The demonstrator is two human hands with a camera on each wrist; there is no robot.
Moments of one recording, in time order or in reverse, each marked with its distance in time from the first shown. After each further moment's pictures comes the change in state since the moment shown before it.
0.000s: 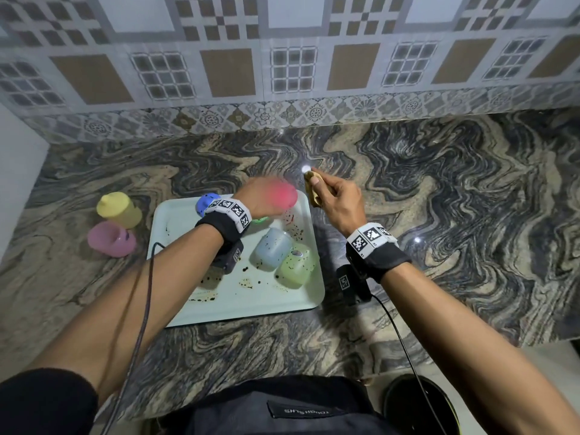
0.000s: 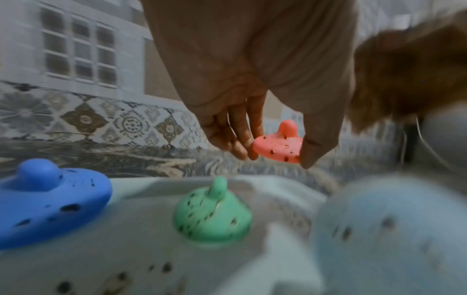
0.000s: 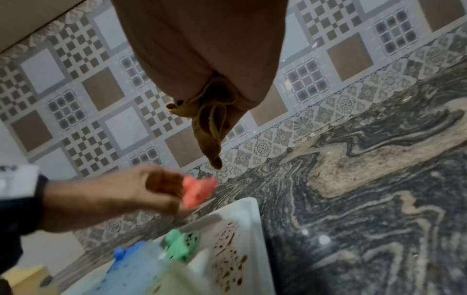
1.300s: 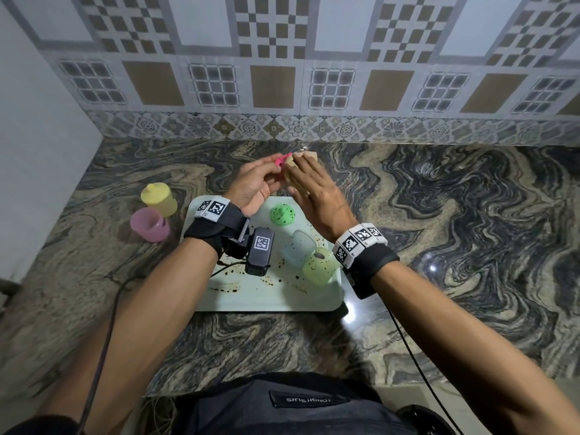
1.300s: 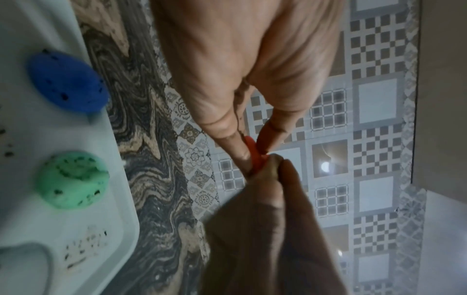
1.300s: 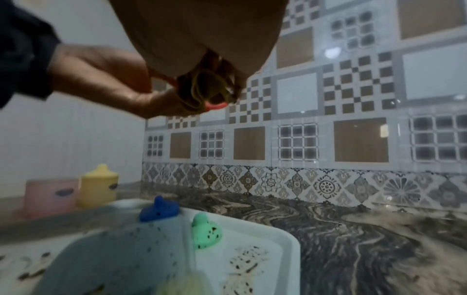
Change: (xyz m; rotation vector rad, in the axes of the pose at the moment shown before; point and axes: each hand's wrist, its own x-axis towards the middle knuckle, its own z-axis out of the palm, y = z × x) left_hand -0.067 0.021 -0.061 -1.592 0.246 -0.113; right_hand -0.005 -0.042 0.060 -0.359 -0.071 -0.855
